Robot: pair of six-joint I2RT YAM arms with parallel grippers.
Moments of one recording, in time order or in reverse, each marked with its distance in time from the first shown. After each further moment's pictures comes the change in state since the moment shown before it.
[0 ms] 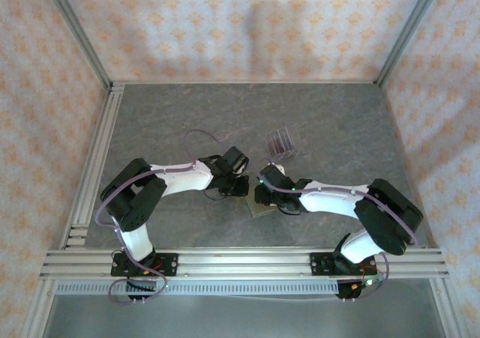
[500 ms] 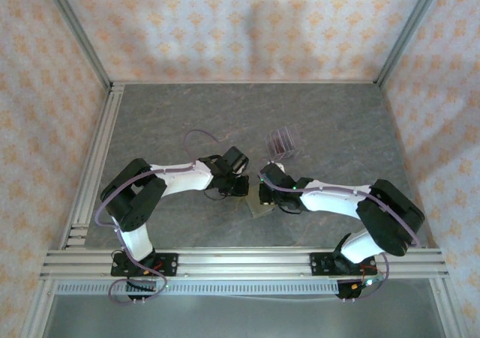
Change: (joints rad) left arm 0.000 0.000 0.000 0.000 0.000 0.000; right arm -0.006 -0.013 0.013 -0.021 0.005 -0.038
